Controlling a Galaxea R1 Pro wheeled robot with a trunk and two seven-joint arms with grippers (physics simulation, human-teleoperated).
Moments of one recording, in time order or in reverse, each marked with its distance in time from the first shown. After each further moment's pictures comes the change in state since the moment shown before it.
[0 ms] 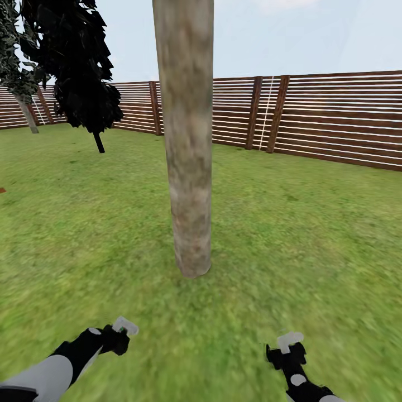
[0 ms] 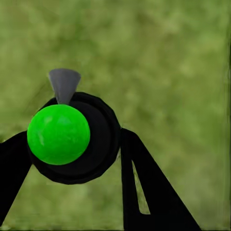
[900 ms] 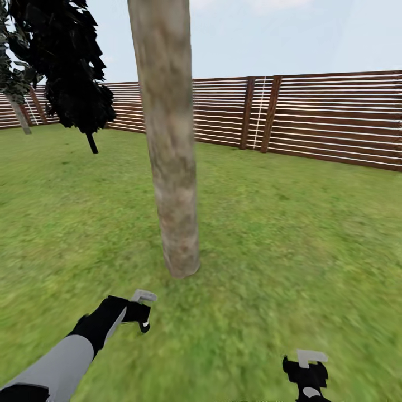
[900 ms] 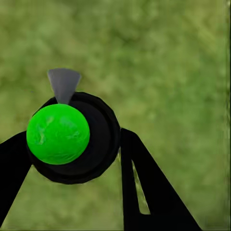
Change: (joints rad) left arm -0.021 -0.082 -0.010 -0.321 0.206 0.417 0.015; right arm 0.040 -0.028 -0.258 0.010 0.006 -0.004 -0.070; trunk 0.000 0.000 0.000
